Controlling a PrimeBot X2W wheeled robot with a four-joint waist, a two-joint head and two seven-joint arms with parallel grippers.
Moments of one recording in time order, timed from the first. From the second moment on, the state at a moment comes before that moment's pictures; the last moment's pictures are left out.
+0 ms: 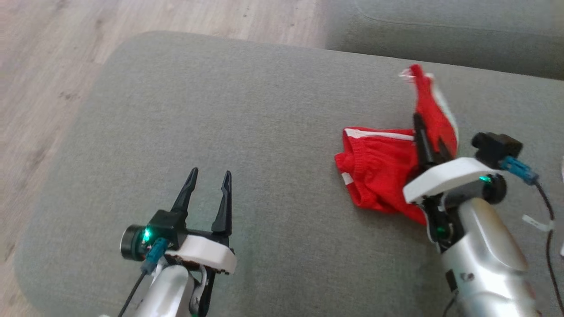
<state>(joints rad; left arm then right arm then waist) -0.26 0.04 -0.34 0.48 -0.25 0.02 -0.25 -0.43 -0.05 0.13 0.58 0.47 0.13 -0.11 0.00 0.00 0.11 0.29</state>
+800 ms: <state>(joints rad) -0.26 0.05 -0.35 0.49 -0.25 0.02 -0.25 -0.48 -0.06 0.55 0.79 0.48 0.13 -0.15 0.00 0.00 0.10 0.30</state>
